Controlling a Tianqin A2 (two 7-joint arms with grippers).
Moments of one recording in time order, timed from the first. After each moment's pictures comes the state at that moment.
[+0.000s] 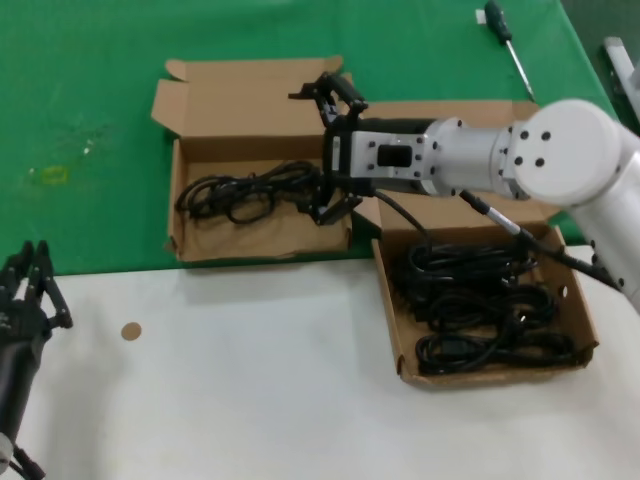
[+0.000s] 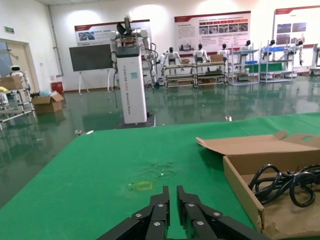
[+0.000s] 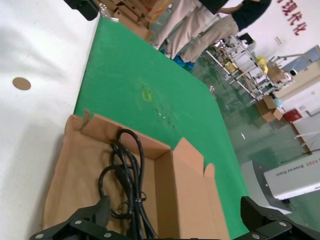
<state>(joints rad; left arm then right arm) 0.00 -0.30 1.60 -1.60 -1.80 0.00 0.00 0.95 0.33 -2.11 1.08 1.29 -0.71 -0.21</state>
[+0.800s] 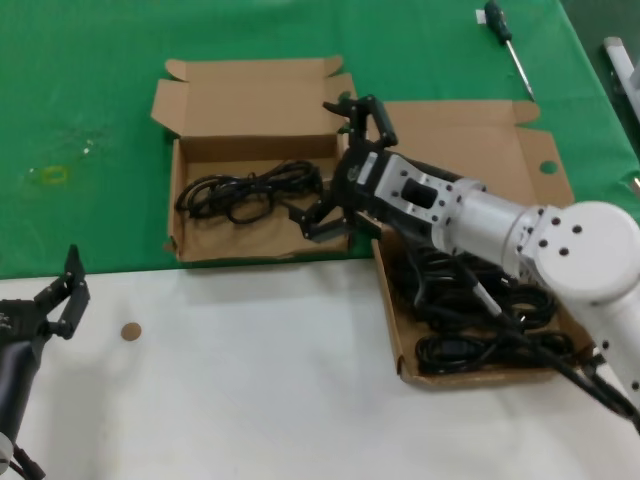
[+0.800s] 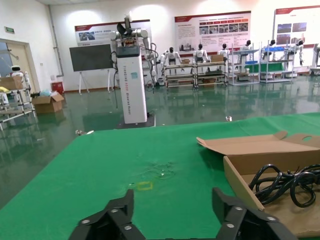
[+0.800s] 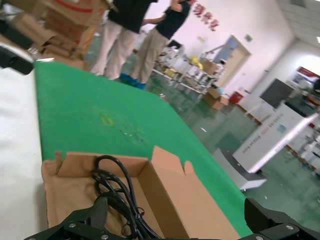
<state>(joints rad) 0.00 -0.30 1.60 -1.60 -1.80 0.00 0.00 0.67 0.32 -1.96 1.23 1.44 -0.50 -0.15</state>
